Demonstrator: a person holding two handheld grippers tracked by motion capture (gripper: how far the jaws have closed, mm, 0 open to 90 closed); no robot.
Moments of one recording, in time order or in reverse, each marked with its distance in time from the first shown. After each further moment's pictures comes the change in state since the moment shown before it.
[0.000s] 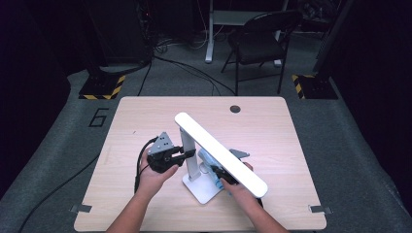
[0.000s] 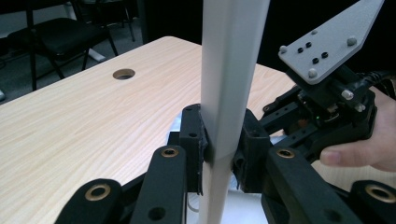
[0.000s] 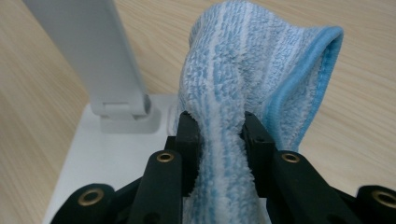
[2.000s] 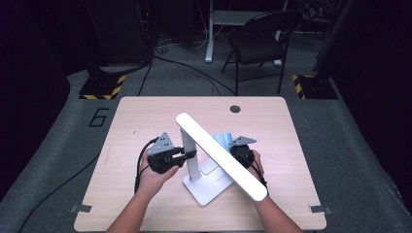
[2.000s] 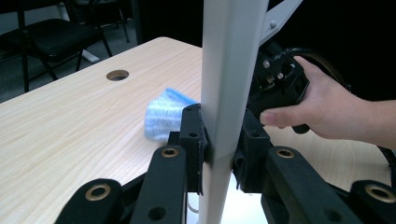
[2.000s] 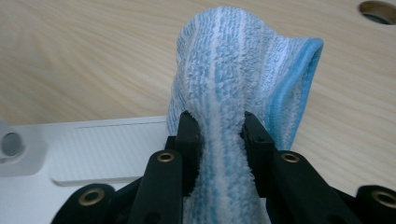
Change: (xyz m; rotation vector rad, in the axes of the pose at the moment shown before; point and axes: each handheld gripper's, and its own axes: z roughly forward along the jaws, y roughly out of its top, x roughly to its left) left arm -0.001 -0.001 0.001 -0.008 -0.017 0.004; right arm -0.055 0.007 0.017 0.022 -0.116 0.064
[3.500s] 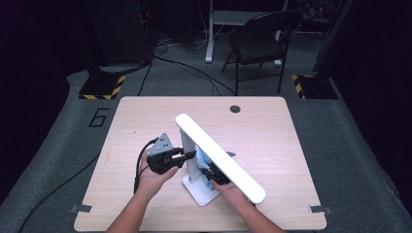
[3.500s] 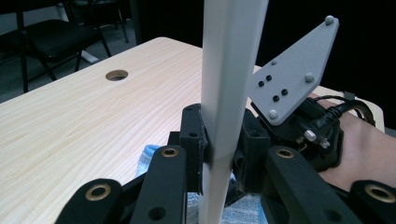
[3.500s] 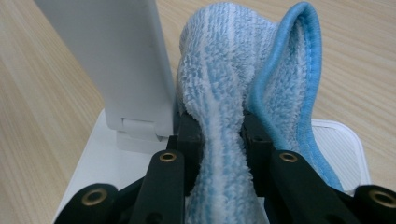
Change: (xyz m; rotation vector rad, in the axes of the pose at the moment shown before) left arm 0.000 -0.001 -0.002 0.003 -0.008 0.005; right arm 0.070 -0.009 0.006 0.019 0.162 -0.084
